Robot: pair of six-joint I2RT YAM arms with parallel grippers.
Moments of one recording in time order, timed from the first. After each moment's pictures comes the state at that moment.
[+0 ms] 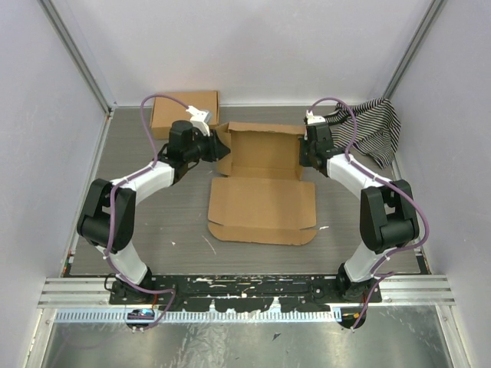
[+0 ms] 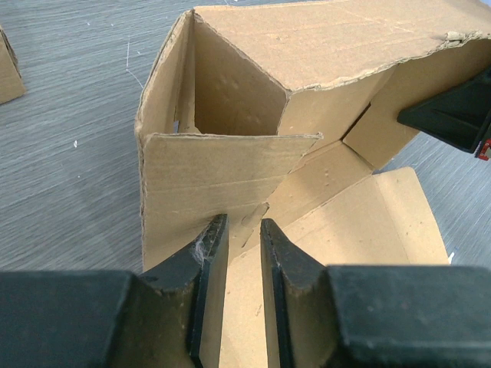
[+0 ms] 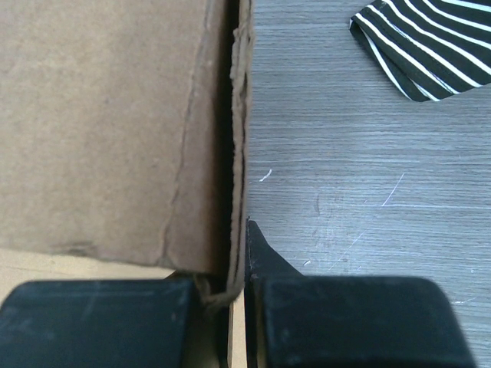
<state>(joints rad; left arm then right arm) -0.38 1.72 1.07 0.27 0.38 -0.35 0.25 1.67 1.11 -0.19 0.10 0.18</state>
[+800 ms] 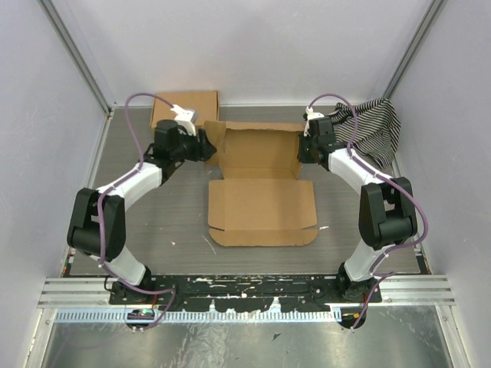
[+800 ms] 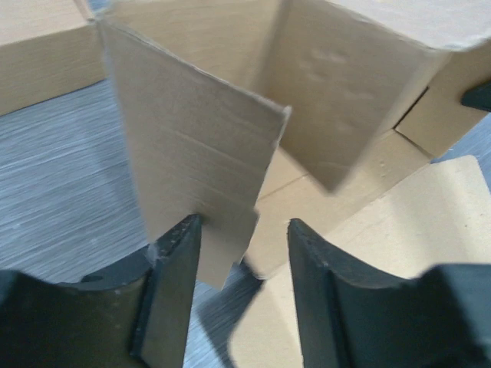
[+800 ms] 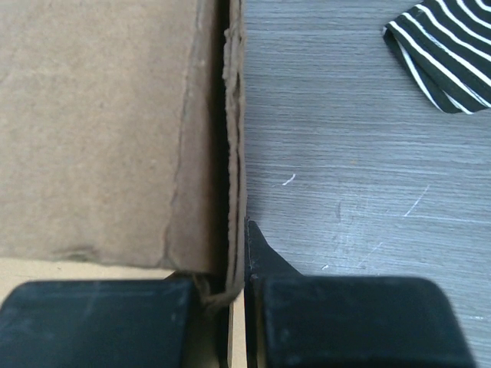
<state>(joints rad) -0.29 1.63 1.04 0.16 0.32 -0.23 0.22 1.70 1.19 -0.25 -0.02 0.18</state>
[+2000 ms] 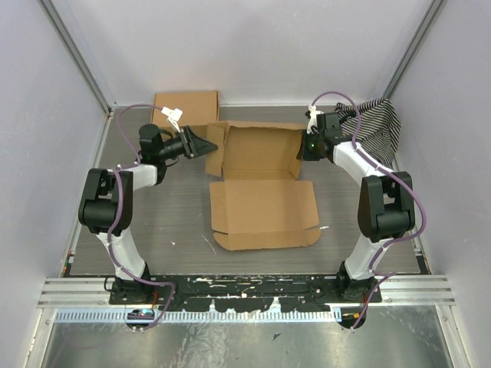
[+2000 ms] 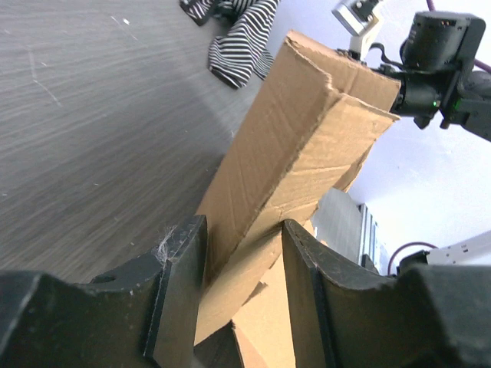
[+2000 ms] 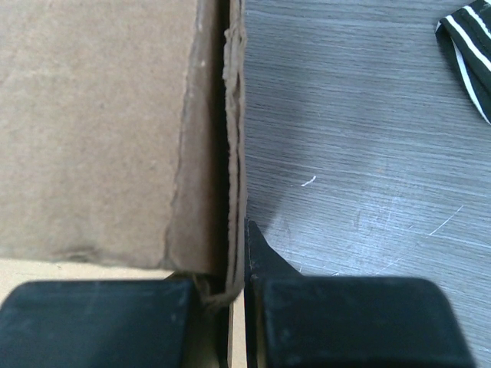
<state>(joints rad) -0.11 1.86 0.99 0.80 0.96 -0.78 0.16 1.76 1.27 -0.34 -0.21 0.14</state>
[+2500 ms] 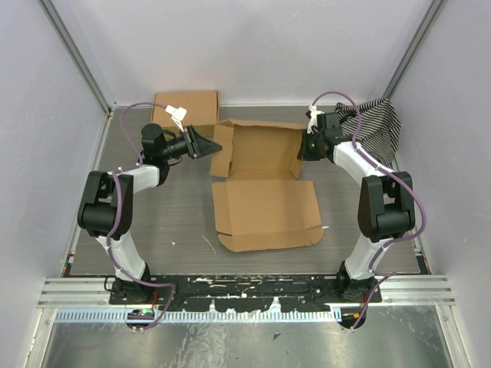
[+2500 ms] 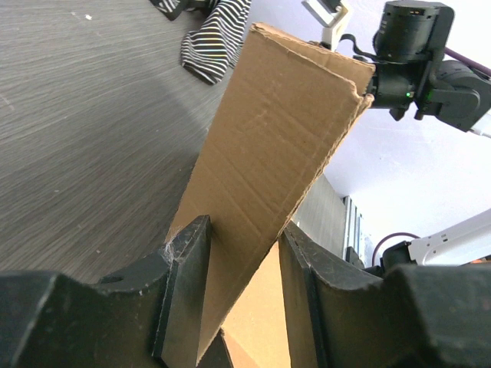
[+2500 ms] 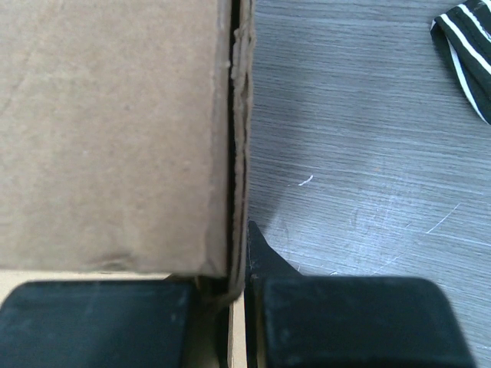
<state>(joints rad) -0.17 1.82 0.97 0.83 0.97 -0.82 0.16 1.76 1.27 -0.34 -0.21 0.14</state>
